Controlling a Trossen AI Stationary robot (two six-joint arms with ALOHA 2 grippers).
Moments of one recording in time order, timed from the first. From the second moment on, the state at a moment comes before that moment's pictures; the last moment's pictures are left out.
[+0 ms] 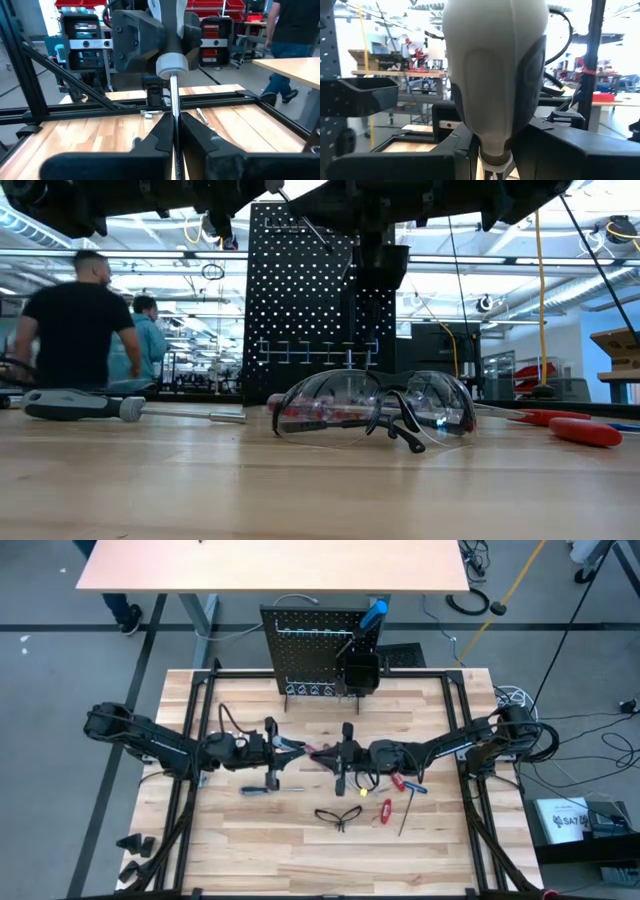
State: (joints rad) left arm -0.15 1.28 0.45 1.06 -0.19 0.04; right arm 0.15 1.65 0.88 0.75 0.29 0.06
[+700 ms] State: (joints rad) left arm 0.13 1.27 0.52 0.83 -0.31 0.06; right arm 0.23 1.30 0.88 -0.38 0.77 0.53
